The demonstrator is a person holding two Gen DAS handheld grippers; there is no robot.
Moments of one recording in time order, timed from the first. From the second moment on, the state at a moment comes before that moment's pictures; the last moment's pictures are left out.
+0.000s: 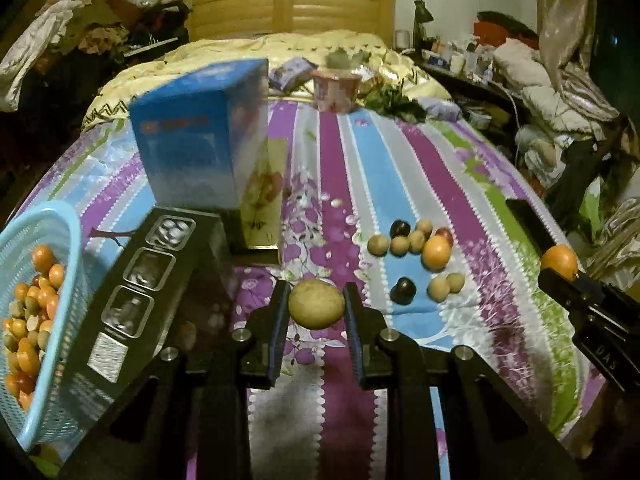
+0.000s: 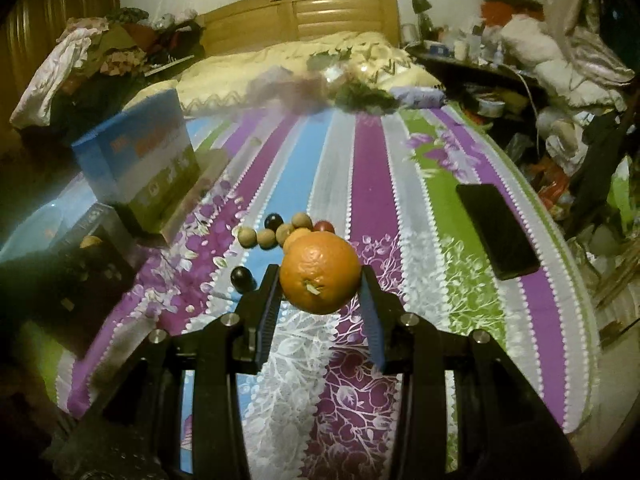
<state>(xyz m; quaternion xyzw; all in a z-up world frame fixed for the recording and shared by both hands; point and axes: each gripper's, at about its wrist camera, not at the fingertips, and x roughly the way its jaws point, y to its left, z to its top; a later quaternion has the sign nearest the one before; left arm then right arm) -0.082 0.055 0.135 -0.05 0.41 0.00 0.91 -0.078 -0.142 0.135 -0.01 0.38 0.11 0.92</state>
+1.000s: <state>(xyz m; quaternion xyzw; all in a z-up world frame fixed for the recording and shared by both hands) -0.167 0.270 0.243 -0.13 0.33 0.17 0.92 -0.090 0.055 0.241 -0.04 0.32 0.30 0.90</state>
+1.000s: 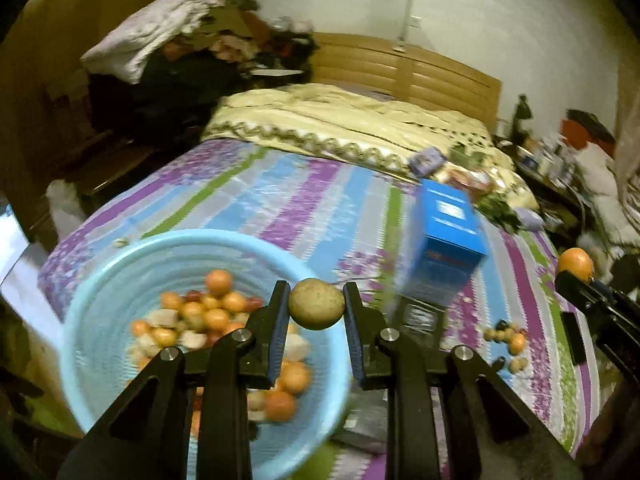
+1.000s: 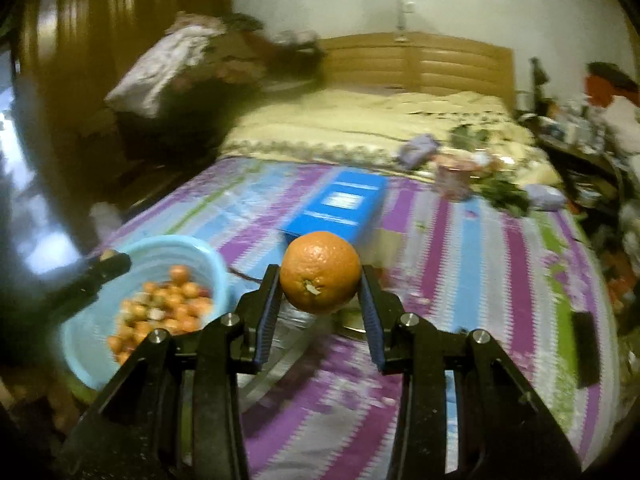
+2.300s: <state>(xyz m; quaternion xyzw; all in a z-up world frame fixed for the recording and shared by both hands) -0.203 0.457 0.138 -0.24 0.47 0.21 0.83 -0.089 0.247 0.155 -0.12 0.50 0.40 0.76</state>
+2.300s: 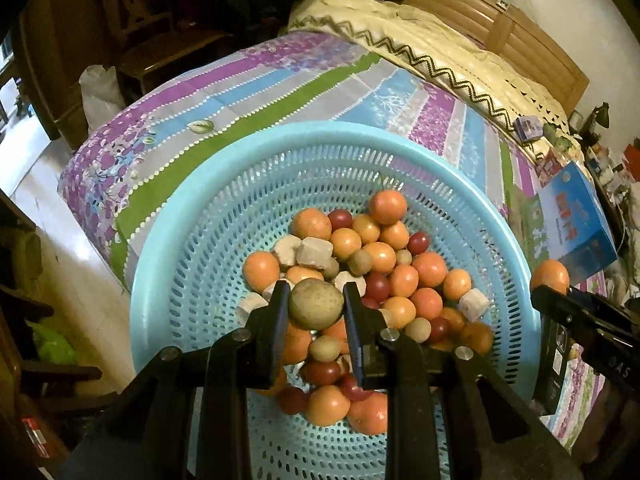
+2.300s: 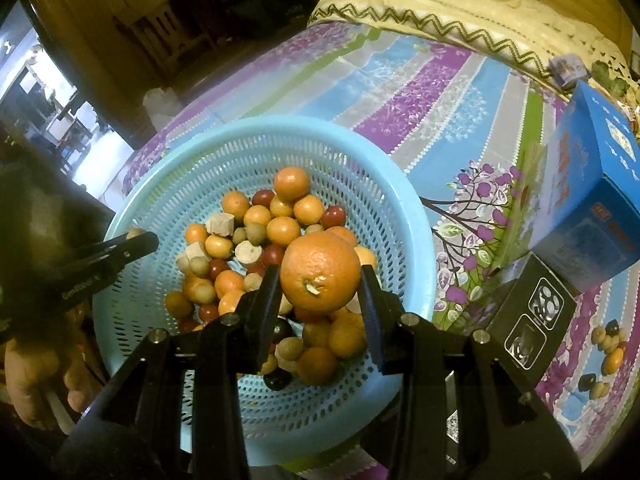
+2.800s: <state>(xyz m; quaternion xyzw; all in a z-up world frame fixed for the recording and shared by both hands) -0.200 0.455 0.132 -0.24 0.47 0.21 0.82 -0.090 0.248 0.151 -0.12 0.50 0.40 0.76</state>
